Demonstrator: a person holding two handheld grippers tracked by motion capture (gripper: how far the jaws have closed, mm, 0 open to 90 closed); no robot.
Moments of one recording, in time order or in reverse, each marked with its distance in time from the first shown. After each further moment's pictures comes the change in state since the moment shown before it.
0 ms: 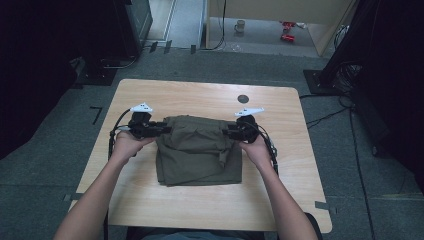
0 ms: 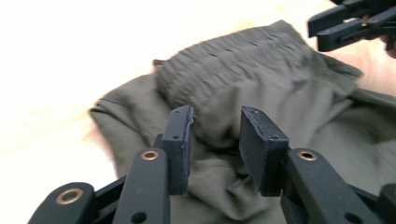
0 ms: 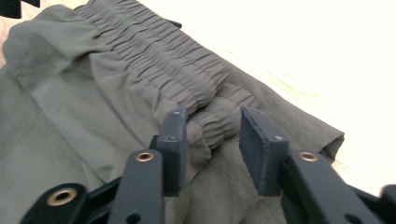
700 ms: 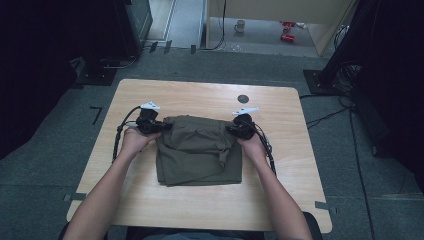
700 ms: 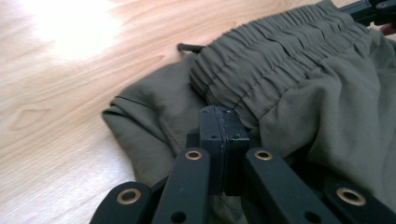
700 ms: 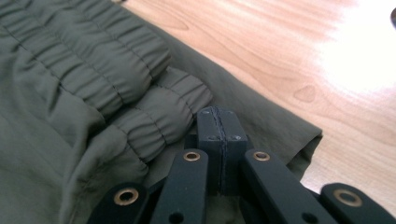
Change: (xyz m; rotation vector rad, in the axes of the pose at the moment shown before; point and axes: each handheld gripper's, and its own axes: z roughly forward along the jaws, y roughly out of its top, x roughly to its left) left arm 0.017 -0.002 0.041 0.071 0.025 -0.005; right arm -0.020 -0.007 0.035 0.056 -0.105 0.012
